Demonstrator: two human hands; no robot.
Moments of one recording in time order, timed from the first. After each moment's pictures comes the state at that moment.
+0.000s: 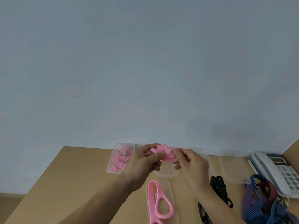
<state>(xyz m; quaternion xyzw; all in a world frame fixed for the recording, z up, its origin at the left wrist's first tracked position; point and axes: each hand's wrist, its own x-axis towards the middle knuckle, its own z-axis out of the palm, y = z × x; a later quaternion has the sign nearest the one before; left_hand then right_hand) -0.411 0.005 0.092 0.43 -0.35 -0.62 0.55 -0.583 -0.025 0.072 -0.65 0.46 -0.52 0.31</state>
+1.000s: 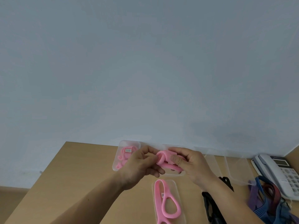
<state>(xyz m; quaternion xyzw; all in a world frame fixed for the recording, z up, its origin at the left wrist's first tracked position) -0.351 0.009 0.075 0.41 -0.43 -0.65 0.47 -0.552 -0.029 0.095 -0.65 0.41 -0.35 0.53</state>
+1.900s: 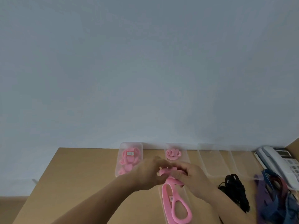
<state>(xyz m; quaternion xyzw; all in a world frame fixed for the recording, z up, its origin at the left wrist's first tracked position) -0.330 -0.043 0.032 0.50 -0.79 -0.29 0.20 -0.534 -0.051 0.025 -0.65 0.48 -0.25 0.53</state>
